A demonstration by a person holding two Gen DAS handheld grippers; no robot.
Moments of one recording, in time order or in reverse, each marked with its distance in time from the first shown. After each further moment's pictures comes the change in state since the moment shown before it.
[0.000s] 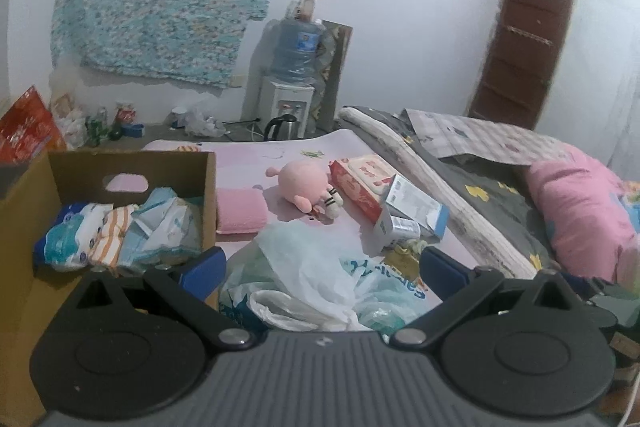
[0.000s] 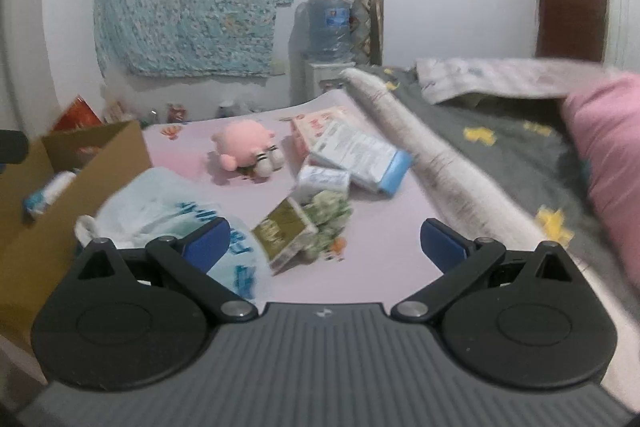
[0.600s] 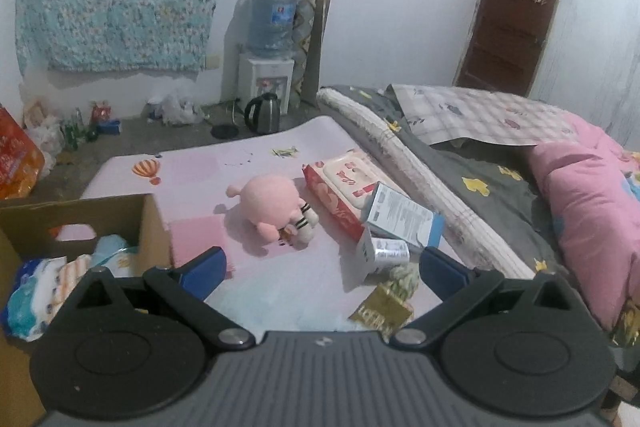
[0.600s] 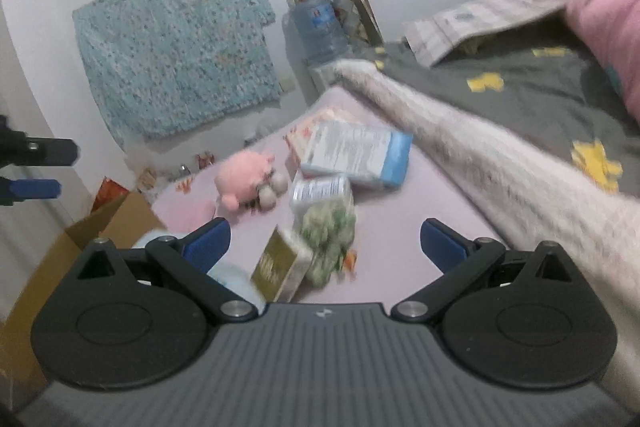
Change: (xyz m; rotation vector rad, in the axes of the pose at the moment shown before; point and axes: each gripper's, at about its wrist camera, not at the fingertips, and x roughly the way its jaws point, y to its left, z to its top) left arm 0.099 -0.046 0.081 0.066 0.132 -0.009; right arm 0.058 -0.079 0.001 0.298 -0.027 0.128
